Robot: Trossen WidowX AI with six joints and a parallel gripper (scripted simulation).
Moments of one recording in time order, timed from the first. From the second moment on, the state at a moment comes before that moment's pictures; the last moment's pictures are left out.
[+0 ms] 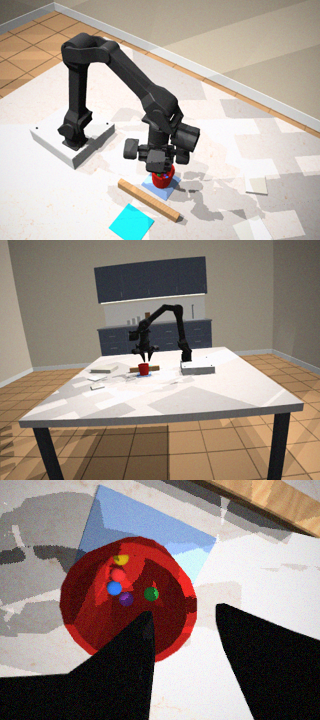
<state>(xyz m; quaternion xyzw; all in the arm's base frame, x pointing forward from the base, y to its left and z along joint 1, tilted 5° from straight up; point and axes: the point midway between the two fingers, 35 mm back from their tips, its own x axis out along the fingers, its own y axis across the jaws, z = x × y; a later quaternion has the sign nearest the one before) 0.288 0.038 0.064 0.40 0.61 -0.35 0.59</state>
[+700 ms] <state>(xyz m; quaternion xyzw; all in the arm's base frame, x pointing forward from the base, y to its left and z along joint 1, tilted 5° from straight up) 0.288 0.040 0.029 0.40 0.61 -0.35 0.59</state>
